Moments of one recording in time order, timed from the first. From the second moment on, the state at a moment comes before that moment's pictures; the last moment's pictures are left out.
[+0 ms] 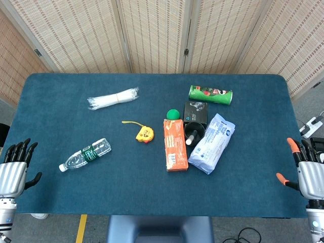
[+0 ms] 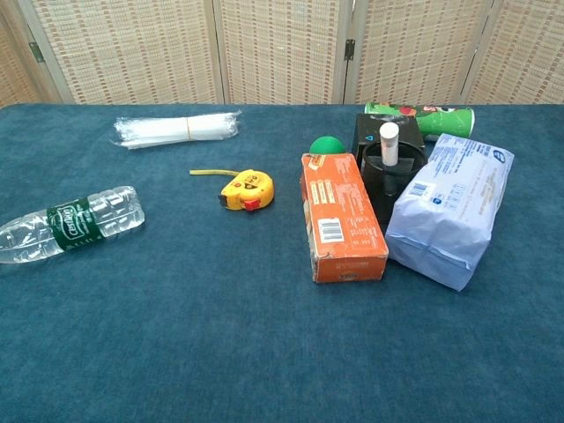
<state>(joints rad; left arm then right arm) -0.16 -1.13 -0.10 -1.66 1.39 1.44 0.26 0.05 -1.09 0.10 -1.70 -1.41 1.50 -0.09</state>
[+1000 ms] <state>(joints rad) -0.15 -1.12 -0.08 -1.67 1.40 1.44 0.24 0.25 -1.16 0.18 -1.71 -1.36 1.24 -0.02</state>
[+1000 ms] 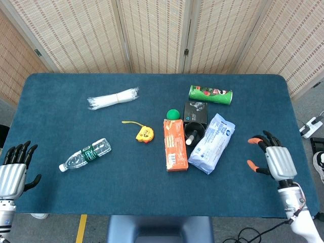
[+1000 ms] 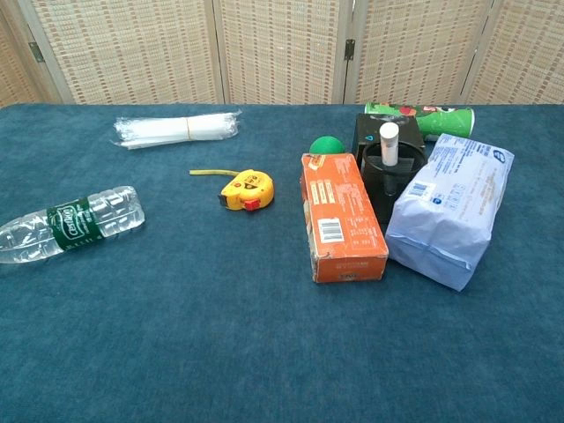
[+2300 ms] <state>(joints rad) -0.12 -1.11 -0.07 -1.67 1.39 1.46 0.22 0.66 -1.61 0.29 -1.36 -1.20 1.02 -0.13</state>
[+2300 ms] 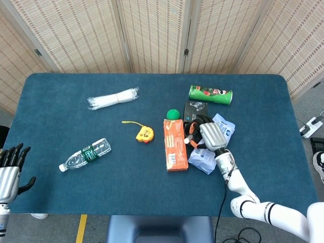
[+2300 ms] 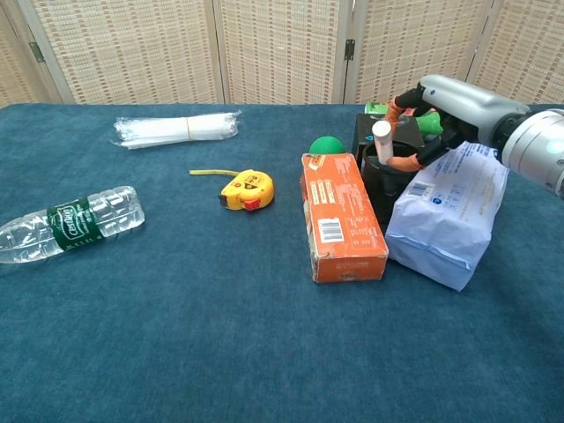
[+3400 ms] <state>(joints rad) -0.13 -1.10 -0.08 -1.68 1.39 1.45 0.23 0.60 -1.48 0.39 -1.49 -1.17 1.09 0.21</state>
